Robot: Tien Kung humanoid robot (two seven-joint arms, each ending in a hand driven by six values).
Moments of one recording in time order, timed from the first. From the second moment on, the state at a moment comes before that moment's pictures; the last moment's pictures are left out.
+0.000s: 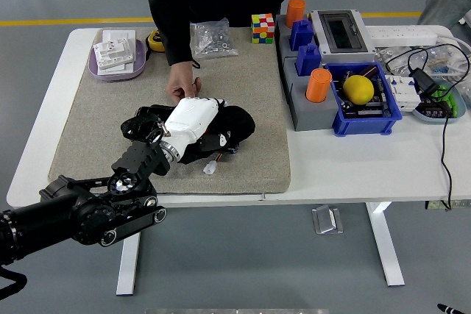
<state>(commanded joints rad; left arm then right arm) -0.80 0.16 -0.20 -0.95 1.70 0.56 0.25 0.16 -0.35 0.58 0.28 -0.33 0.10 -0.24</state>
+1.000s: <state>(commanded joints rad) -0.73 0.29 -0.36 -0.91 1.75 0.56 0.24 0.16 -0.34 0.61 0.28 -0.34 0.10 -0.24</state>
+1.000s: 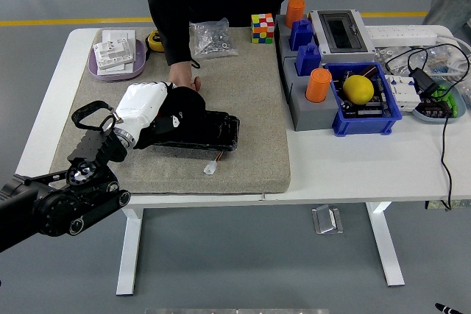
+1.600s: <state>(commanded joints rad) -0.67 0.37 -0.42 -0.89 1.77 0.56 0.24 0.15 -0.33 0.62 0.28 -0.34 0.10 -0.24</state>
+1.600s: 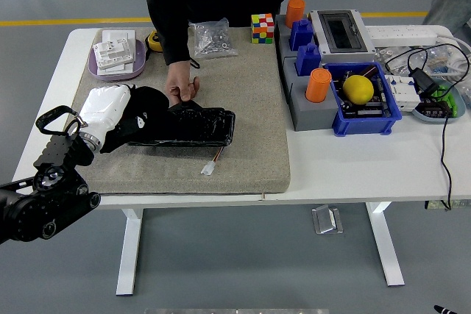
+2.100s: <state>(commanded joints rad) -0.66 0.40 -0.44 -0.89 1.79 0.56 0.25 0.15 -0.33 0.62 0.28 -0.34 0.10 -0.24</state>
